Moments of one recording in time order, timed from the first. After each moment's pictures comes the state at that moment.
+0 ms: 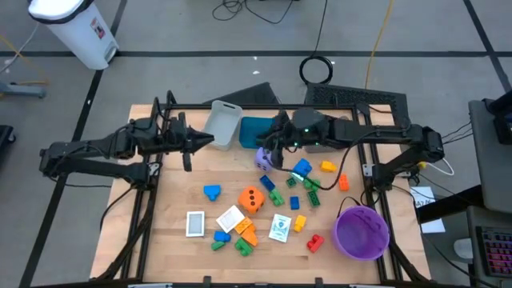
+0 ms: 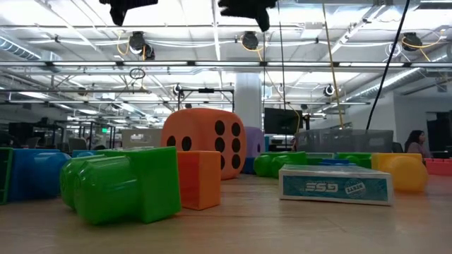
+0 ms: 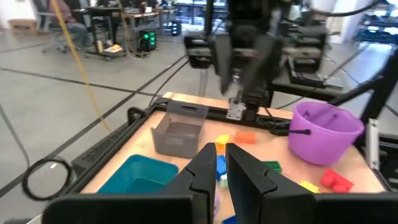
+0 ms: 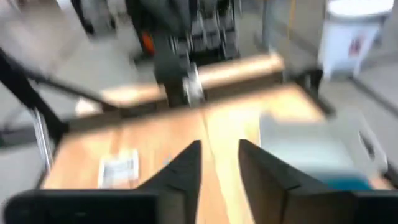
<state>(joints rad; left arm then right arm) 0.13 0.76 0.78 -0.15 -0.08 -0.08 -0.12 1.47 1.34 -0.23 -0.02 0.17</state>
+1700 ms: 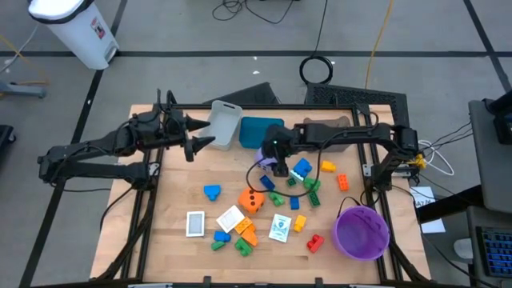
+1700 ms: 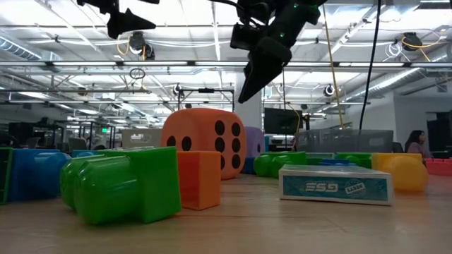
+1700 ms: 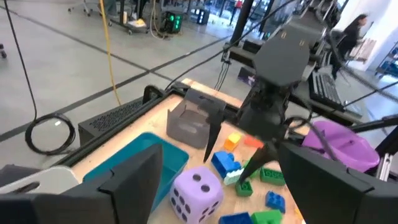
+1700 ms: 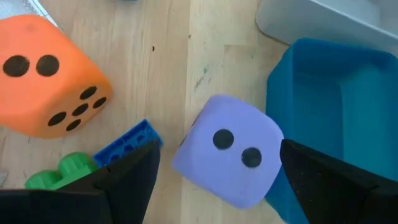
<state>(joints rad) 0.24 0.76 0.79 -0.22 -0.04 -0.28 -0.16 1.70 1.35 -0.60 0.00 -0.22</state>
